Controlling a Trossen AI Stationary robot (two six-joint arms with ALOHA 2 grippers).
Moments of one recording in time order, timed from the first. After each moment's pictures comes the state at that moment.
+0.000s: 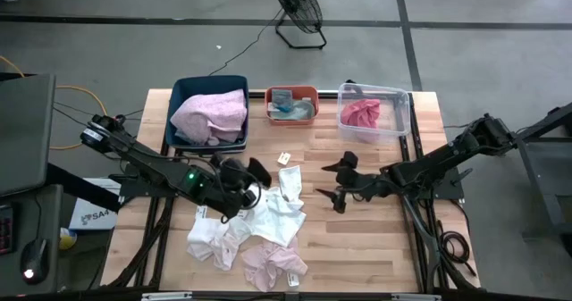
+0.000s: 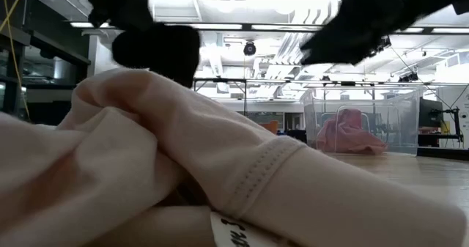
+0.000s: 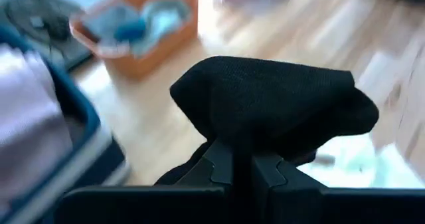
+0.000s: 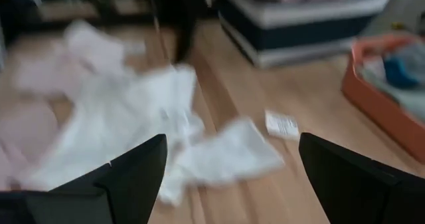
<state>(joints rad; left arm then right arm) -0.45 1.35 1.02 -0.68 -0.89 -0.90 0.35 1.28 0.57 0.26 0.55 0.28</state>
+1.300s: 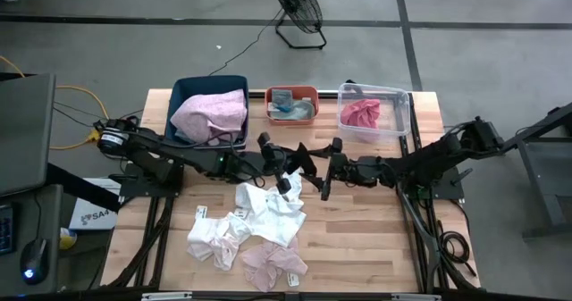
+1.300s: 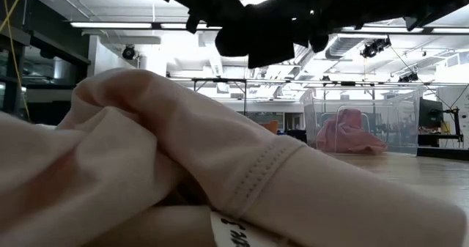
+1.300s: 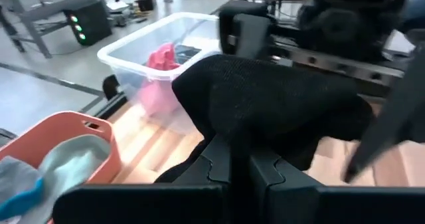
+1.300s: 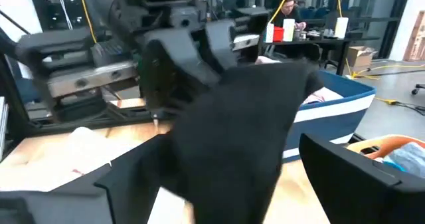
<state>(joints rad) -0.16 1.53 1.02 0.25 -0.58 -0.12 0.18 1.43 0.57 0.84 0.43 0.06</state>
